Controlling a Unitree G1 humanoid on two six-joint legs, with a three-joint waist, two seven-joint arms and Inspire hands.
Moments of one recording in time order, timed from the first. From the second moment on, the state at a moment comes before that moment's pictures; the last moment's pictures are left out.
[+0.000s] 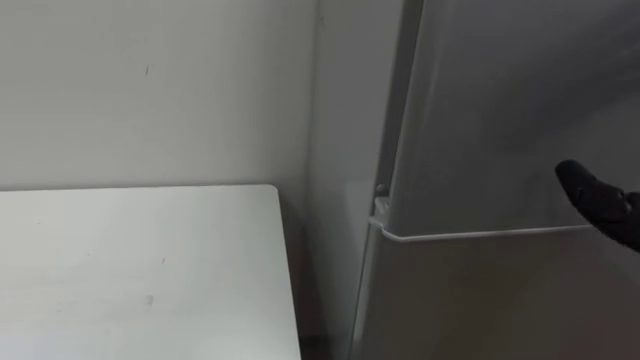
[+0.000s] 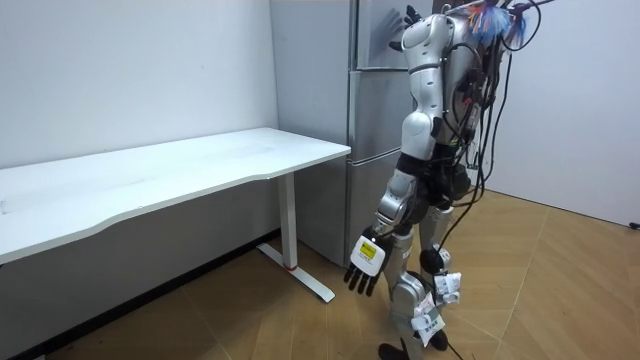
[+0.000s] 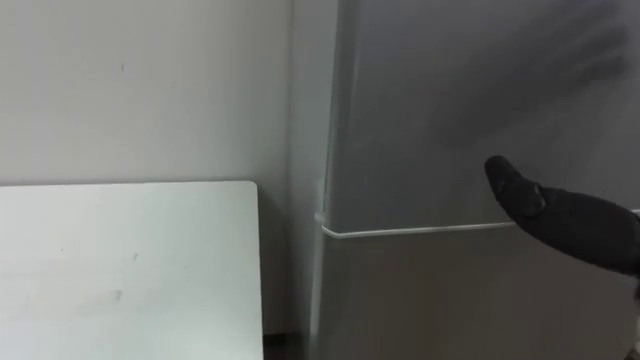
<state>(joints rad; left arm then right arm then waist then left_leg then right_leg) 0.34 0.23 0.18 1.12 -0.07 -0.07 -0.05 -0.03 -0.42 -0.20 -0.45 0.03 -0.17 -0.31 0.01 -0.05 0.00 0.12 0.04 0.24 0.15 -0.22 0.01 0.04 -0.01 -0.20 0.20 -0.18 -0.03</state>
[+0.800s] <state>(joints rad) 0.31 0.23 0.15 1.12 0.05 -0.04 -0.06 -0.10 -0.42 -0.14 -0.36 -0.08 -0.17 -0.34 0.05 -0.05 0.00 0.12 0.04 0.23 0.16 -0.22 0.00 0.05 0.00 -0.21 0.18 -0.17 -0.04</state>
